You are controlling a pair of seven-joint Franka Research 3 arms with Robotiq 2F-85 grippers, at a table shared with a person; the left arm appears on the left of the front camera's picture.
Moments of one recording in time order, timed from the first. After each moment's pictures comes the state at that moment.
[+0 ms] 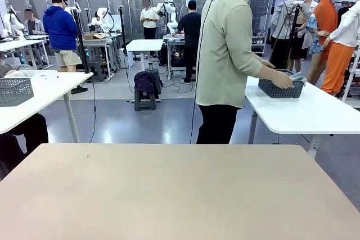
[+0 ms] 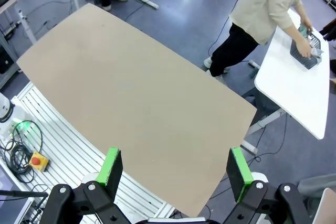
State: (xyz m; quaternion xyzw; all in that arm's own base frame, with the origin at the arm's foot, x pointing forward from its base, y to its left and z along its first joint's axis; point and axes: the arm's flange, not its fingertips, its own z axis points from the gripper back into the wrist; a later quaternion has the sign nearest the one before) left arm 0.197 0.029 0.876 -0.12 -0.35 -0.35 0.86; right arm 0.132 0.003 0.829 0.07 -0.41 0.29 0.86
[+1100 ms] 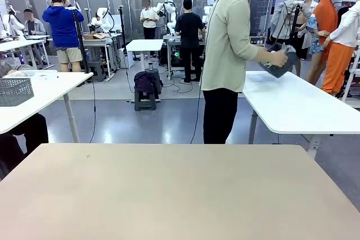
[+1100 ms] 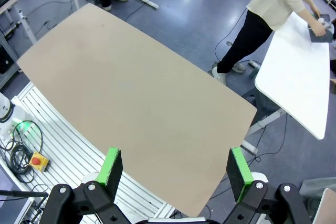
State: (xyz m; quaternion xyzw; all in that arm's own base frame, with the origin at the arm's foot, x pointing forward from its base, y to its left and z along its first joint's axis) left arm 0.197 0.028 0.876 -0.12 -0.35 -0.35 0.86; right arm 0.132 0.003 0.829 0.07 -0.41 0.29 0.86
